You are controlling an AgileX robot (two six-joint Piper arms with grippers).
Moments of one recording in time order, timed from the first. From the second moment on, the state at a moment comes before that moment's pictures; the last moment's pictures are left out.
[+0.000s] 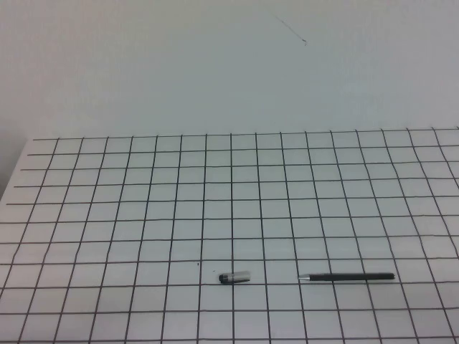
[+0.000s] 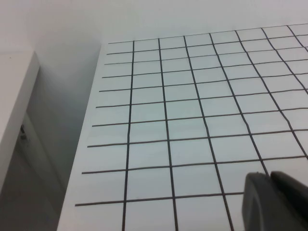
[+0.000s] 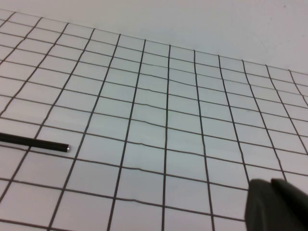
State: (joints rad) right arm -0.06 -0.02 0.03 0.14 0.32 -0.36; left arm -0.05 0.00 0.00 -0.08 0.32 0.06
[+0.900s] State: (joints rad) right arm -0.06 -0.02 0.03 0.15 -0.05 -0.36; left arm -0.05 0.00 0.00 -0.08 -0.14 0.07
